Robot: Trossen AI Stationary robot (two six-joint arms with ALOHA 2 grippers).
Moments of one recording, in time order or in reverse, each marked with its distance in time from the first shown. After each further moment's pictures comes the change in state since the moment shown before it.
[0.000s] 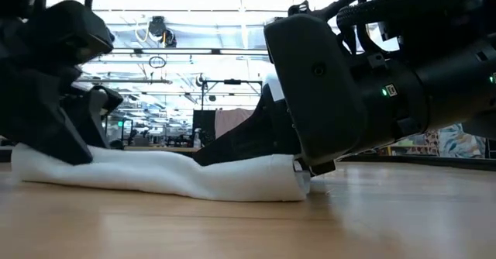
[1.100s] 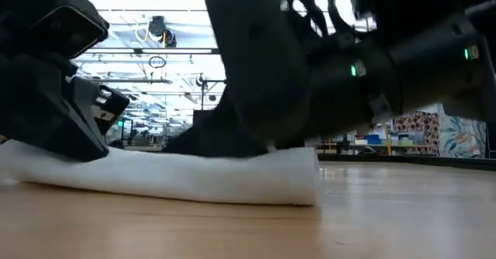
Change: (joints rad) left arm -0.039 0.162 0.001 0.369 0.027 0.049; right arm -0.016 0.002 0.135 -0.106 0.001 0.046
